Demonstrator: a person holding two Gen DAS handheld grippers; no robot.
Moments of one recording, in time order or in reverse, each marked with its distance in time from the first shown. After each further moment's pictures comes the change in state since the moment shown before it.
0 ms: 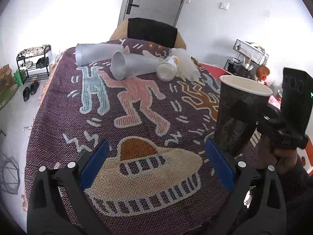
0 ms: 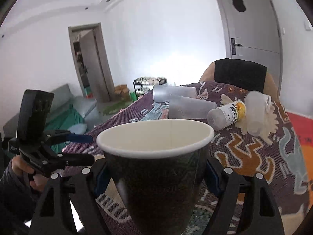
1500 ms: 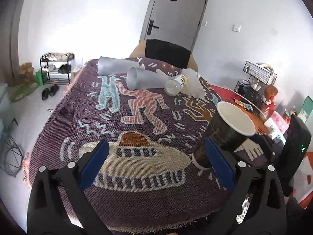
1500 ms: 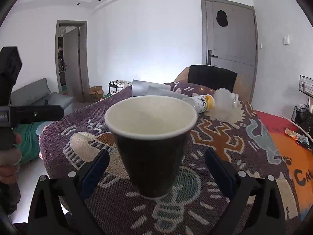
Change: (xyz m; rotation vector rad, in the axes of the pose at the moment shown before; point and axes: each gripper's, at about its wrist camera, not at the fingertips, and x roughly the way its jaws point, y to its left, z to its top) left arm -0.055 -0.049 -0.046 -0.087 -0.201 0.148; right arm -0.060 0.023 -0.072 -0.091 -0.038 -0.228
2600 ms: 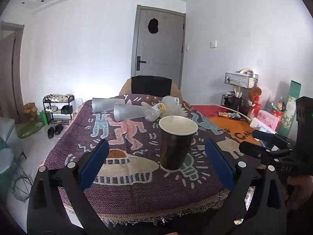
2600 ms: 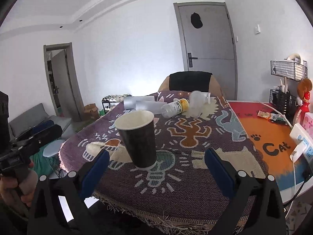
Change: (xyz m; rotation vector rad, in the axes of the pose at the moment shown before) left arm -0.096 -0.092 -0.038 0.165 -0.260 0.024; right arm -0.145 -0.038 -0.007 0.160 -0.053 -0.025
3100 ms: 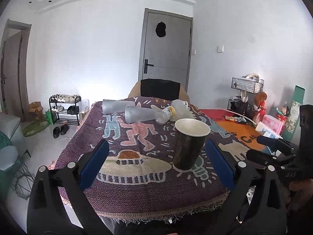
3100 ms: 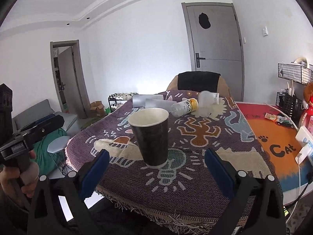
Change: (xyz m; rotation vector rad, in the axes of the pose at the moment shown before) left arm -0.012 0.024 0.002 -0.021 -0.017 0.042; right arm 0.002 0.018 -0.003 -0.023 0.003 0.037
